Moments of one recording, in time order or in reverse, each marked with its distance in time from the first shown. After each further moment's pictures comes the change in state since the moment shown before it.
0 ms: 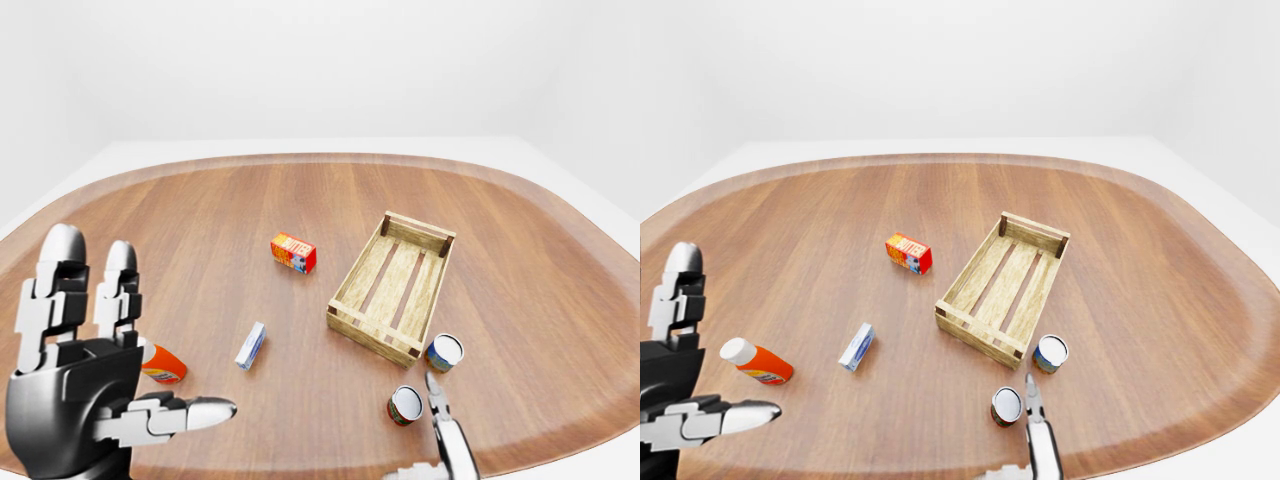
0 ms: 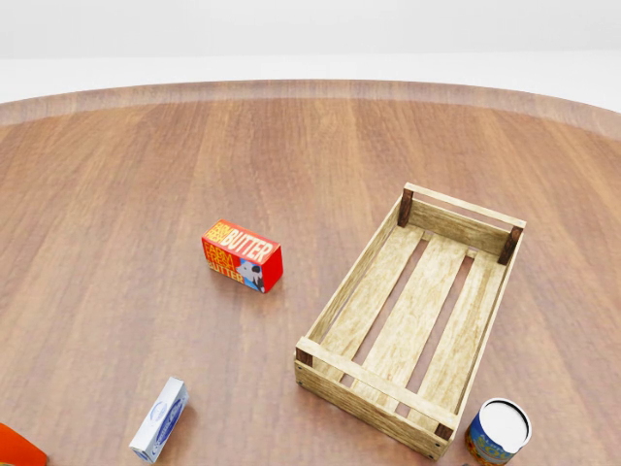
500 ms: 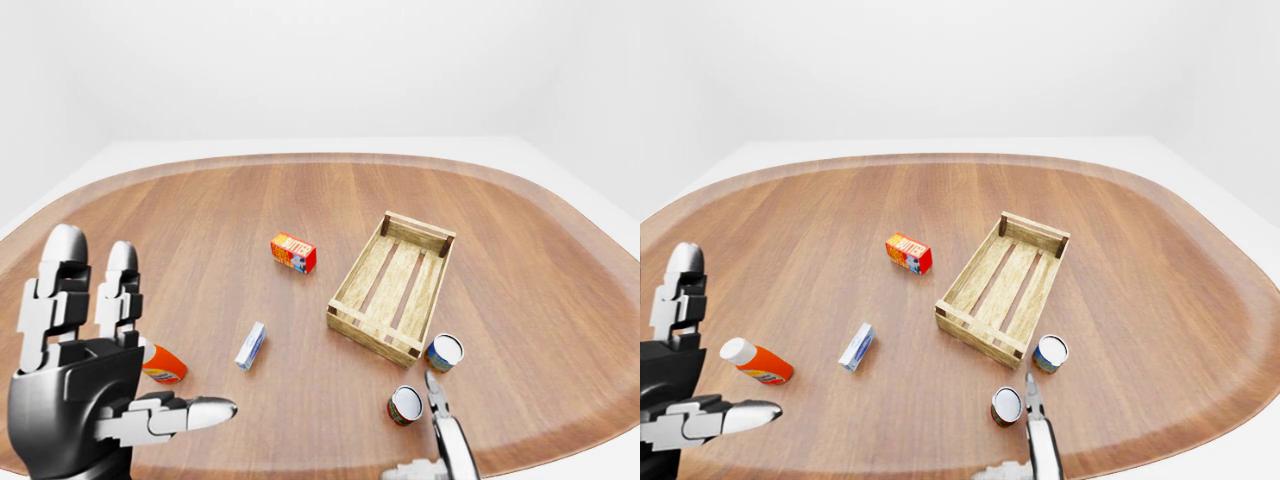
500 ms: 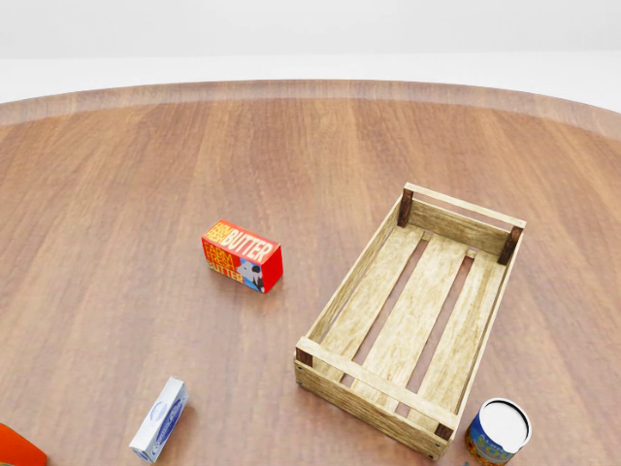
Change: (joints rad) left arm 0.000 -0.001 -0.002 0.003 0.003 0.000 -0.002; right arm -0.026 0.023 -0.028 0.034 -0.012 0.000 0.021
